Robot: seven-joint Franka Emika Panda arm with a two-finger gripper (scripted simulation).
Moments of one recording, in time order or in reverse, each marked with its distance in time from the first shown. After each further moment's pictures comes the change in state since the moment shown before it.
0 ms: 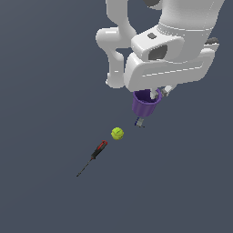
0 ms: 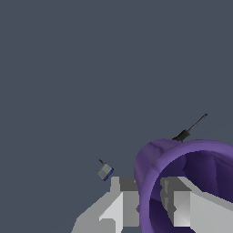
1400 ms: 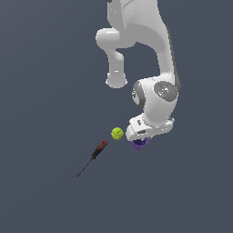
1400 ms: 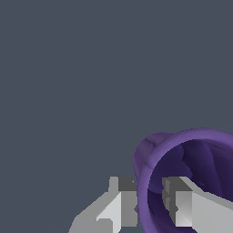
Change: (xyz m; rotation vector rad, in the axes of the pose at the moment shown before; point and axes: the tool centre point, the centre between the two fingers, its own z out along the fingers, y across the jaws) arm -0.011 -0.026 0.284 -0.001 -0.002 0.001
